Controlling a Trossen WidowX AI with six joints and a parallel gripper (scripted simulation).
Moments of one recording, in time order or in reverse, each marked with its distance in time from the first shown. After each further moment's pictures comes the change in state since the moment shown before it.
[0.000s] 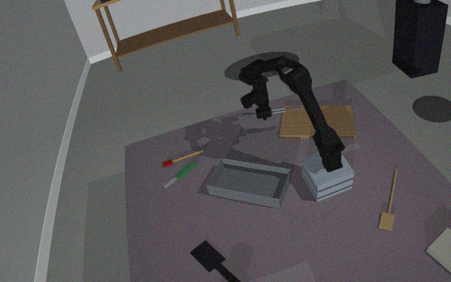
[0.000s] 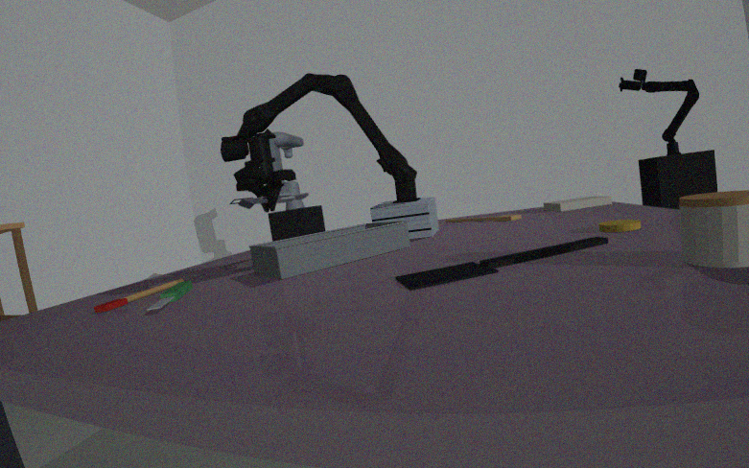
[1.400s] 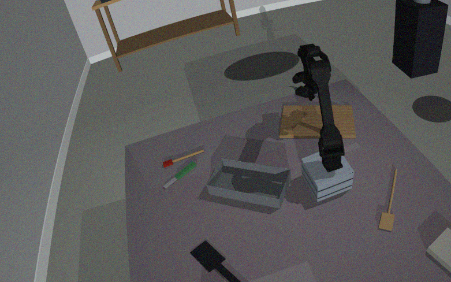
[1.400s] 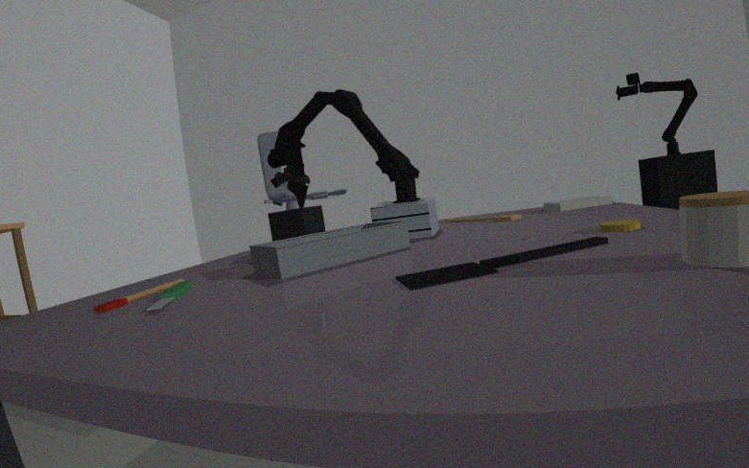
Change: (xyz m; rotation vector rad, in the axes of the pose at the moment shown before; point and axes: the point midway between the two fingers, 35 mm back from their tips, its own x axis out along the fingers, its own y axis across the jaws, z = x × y) arm -0.003 -0.092 -0.235 0.738 0.015 -0.016
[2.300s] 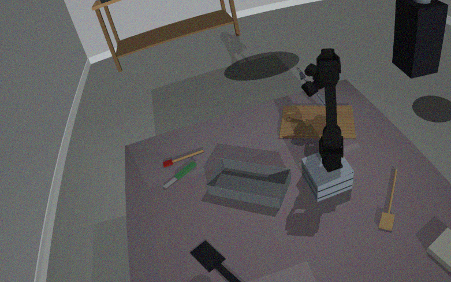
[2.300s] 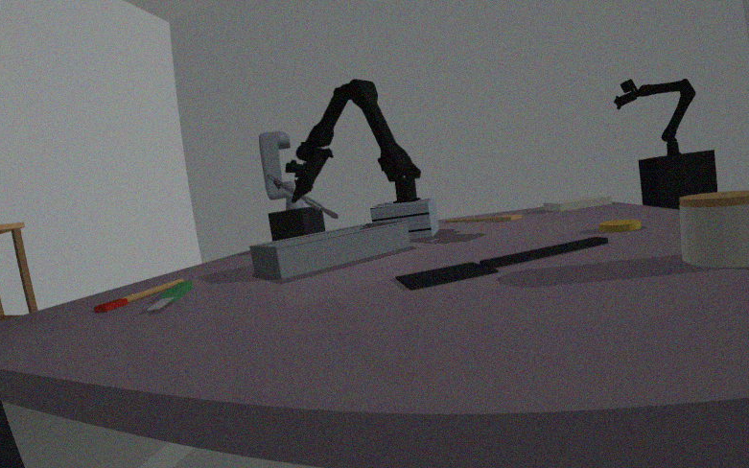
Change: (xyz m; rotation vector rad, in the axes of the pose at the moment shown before) arm -0.015 -0.022 0.004 0.119 -0.674 0.026
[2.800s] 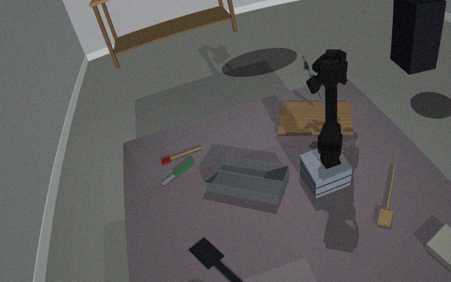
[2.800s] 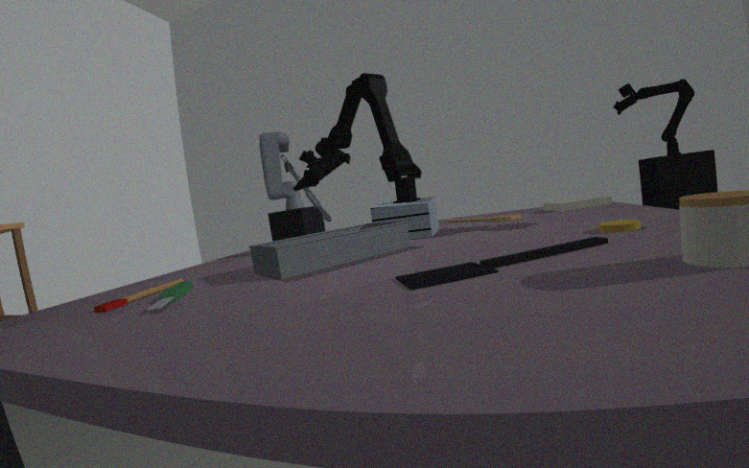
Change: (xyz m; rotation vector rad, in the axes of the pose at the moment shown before) arm -0.038 0.007 0.003 -0.053 -0.384 0.022
